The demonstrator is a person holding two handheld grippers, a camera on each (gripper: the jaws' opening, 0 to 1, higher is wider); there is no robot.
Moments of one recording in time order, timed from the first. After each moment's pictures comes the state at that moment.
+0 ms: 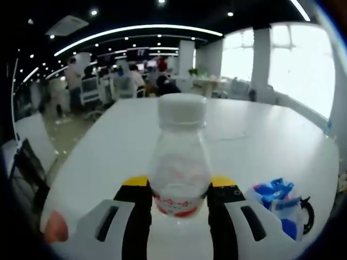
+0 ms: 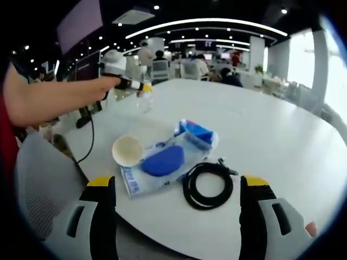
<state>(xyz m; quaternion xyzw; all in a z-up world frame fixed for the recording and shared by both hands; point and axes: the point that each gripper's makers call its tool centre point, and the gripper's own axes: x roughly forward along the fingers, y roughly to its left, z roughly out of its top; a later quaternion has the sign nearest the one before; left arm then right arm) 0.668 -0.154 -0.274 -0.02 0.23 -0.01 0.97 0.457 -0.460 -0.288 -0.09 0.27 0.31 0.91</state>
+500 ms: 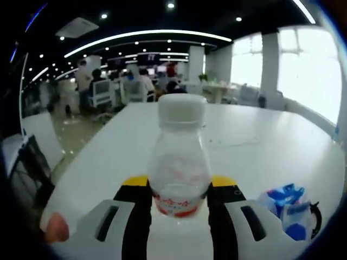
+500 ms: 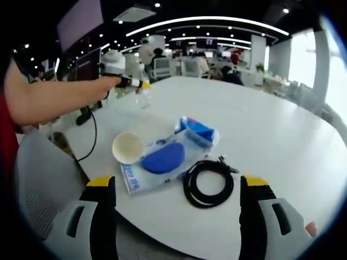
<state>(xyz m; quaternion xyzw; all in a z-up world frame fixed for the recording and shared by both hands) 0.675 -0.129 -0.277 -0.03 0.20 0.03 0.98 0.456 -0.460 -0.292 -0.10 0.27 0.31 0.90</state>
